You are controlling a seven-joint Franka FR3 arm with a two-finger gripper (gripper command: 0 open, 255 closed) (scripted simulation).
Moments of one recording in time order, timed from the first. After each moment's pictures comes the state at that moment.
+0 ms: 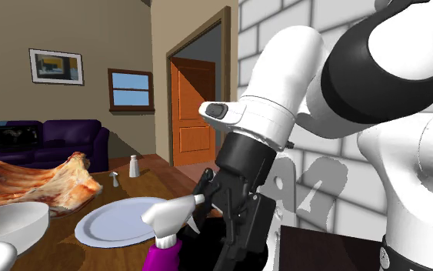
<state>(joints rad) 0.66 -0.57 -0.10 -3.01 0.45 2.92 -0.67</state>
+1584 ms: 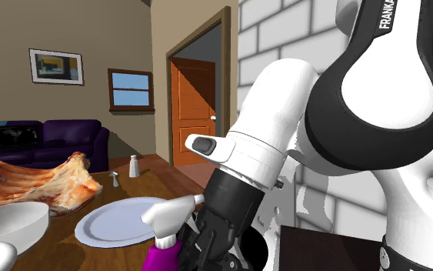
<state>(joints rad) 1.16 -0.34 -0.51 -2.96 0.62 3.22 -0.86</state>
